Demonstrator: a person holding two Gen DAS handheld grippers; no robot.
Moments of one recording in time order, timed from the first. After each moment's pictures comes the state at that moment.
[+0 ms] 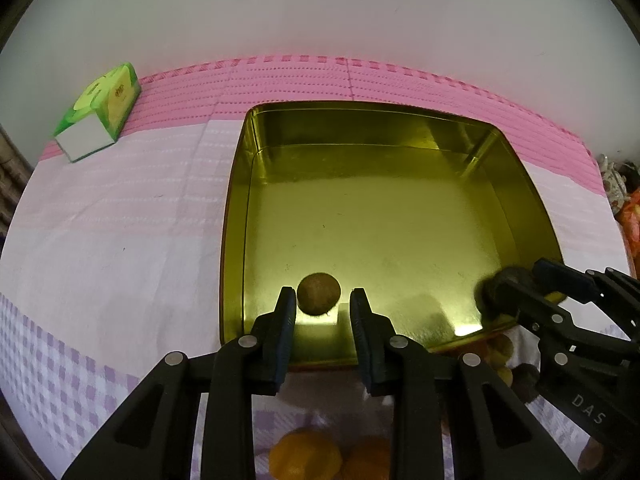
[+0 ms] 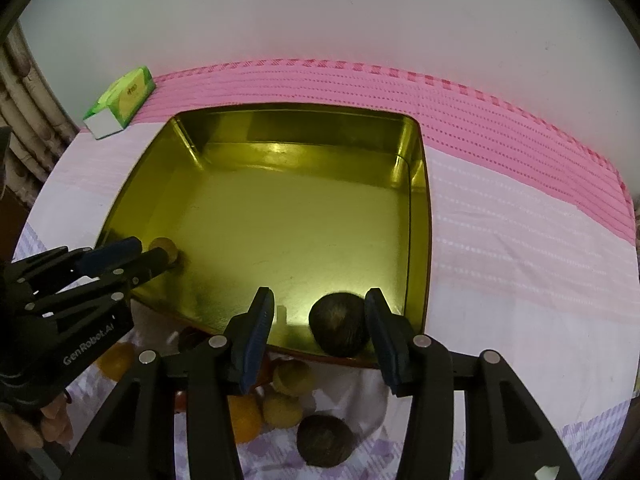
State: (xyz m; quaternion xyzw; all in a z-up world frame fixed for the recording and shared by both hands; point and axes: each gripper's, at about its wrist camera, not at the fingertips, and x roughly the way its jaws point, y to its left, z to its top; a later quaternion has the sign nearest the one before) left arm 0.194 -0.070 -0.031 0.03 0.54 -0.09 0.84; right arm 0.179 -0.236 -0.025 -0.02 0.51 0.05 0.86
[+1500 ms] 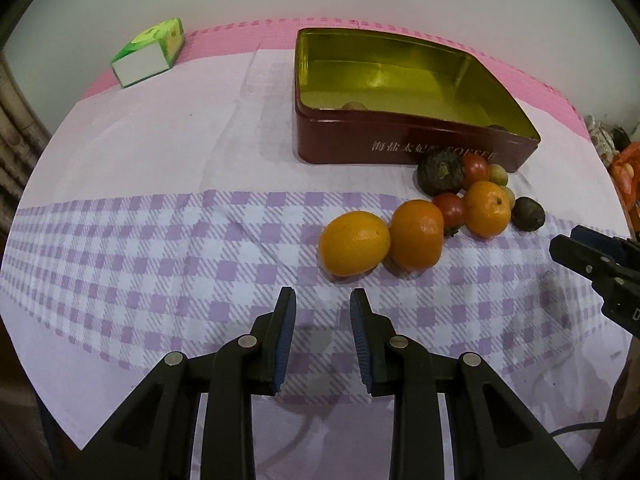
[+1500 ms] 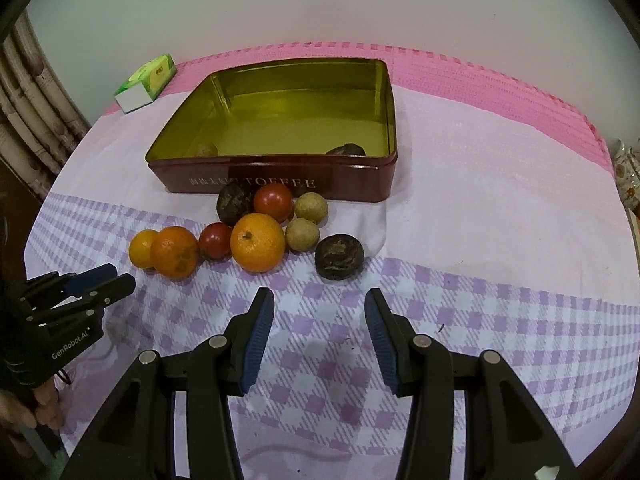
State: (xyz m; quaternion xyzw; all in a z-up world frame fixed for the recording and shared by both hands) left arm 0.049 -0.018 -0.040 0.04 0.55 -0.08 0.83; right arm 0.052 -0.241 -0.026 0.01 0.52 0.04 0.86
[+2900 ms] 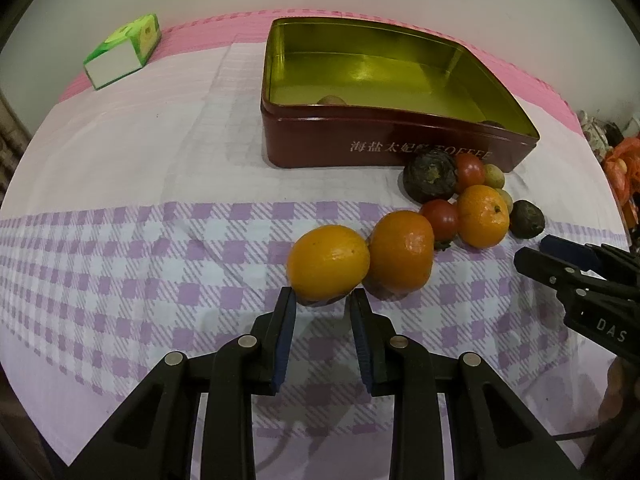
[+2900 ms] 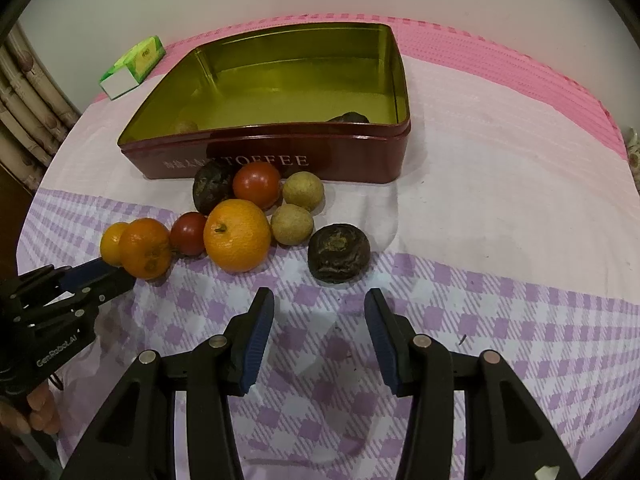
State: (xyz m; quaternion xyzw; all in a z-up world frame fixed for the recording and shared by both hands) left arm 0.081 -0.034 -0.060 0.04 0.56 -0.11 0.82; right arm 0.078 -0.242 -0.059 0.01 0.55 0.04 0.84
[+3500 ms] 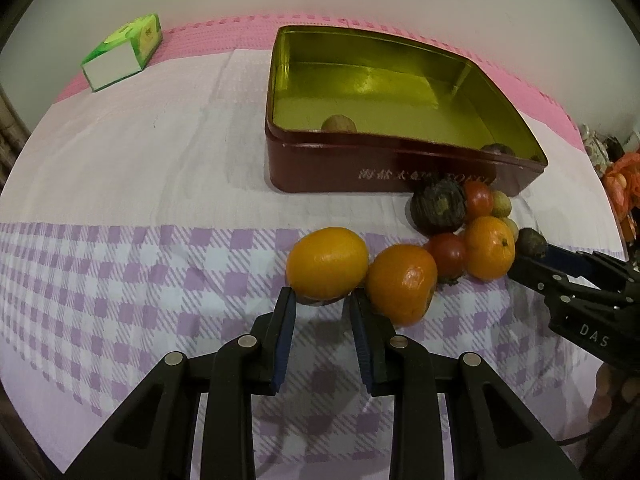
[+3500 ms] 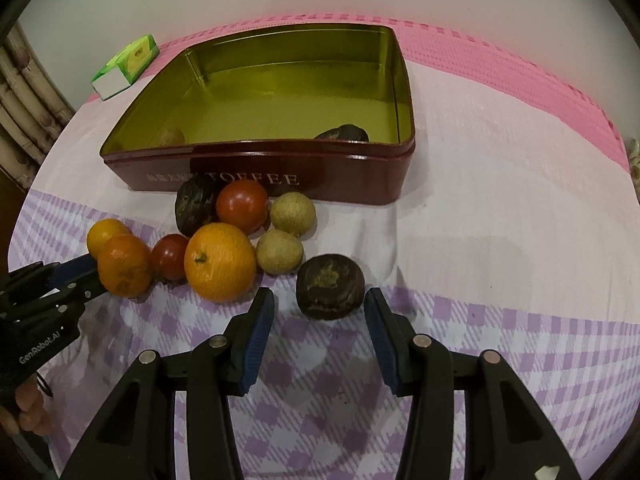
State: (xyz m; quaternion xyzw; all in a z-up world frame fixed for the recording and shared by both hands) left arm 0.100 -0.031 -0.062 0.02 0.55 -0.11 0.83; right arm 0.104 -0.238 -0.067 -0.01 0.54 0.04 0.84
